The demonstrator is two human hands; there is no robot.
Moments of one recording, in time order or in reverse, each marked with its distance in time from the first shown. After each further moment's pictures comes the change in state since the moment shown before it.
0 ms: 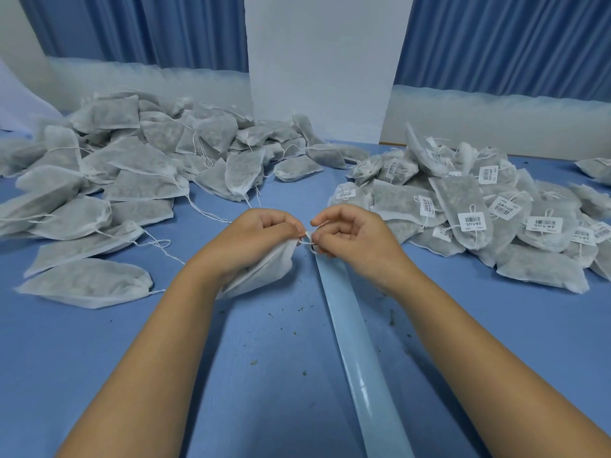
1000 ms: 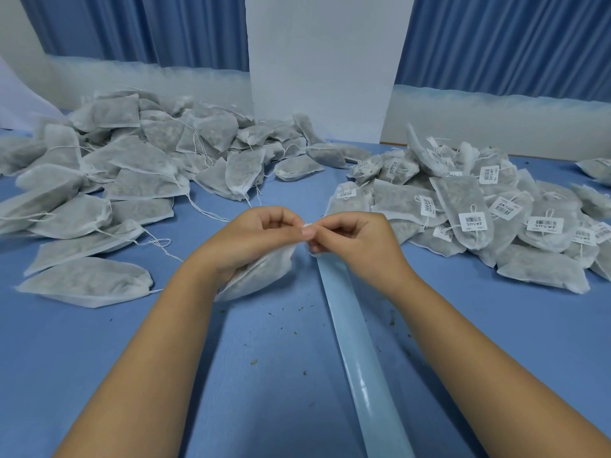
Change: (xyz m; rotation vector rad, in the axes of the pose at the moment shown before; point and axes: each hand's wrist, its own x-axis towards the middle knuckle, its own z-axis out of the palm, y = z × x) left_hand 0.001 -0.004 -0.006 -0.028 -0.081 0.051; right_hand -0.003 0.000 0.007 0.013 0.062 -0.071
